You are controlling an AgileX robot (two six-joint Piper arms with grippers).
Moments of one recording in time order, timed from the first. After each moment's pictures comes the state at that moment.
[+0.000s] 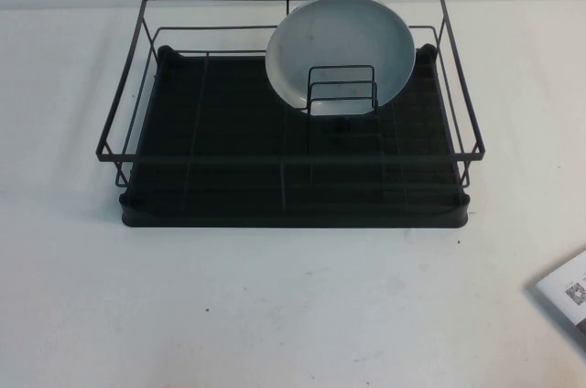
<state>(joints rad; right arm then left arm) 0.03 -0.01 0.03 0.09 0.36 0.01 -0.09 -0.01 0.02 0.08 0.35 -0.06</state>
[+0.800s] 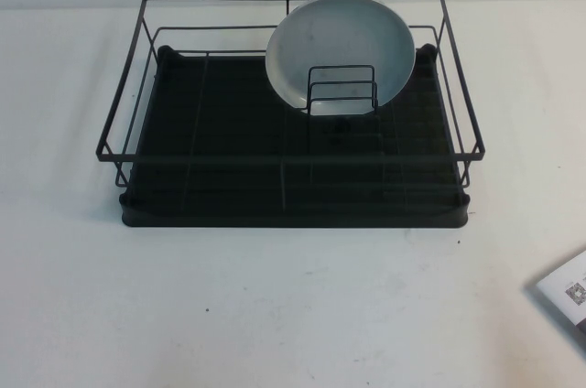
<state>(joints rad) 0.03 -0.01 0.03 0.85 0.12 0.01 -0.09 -0.01 0.02 0.08 0.35 -0.06</state>
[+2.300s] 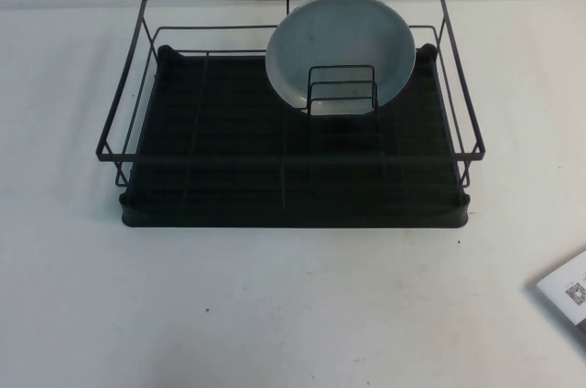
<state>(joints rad) 0.16 1.99 -1.94 0.70 0.85 -0.68 -0.09 -0.01 0.02 0.08 0.35 -0.06</state>
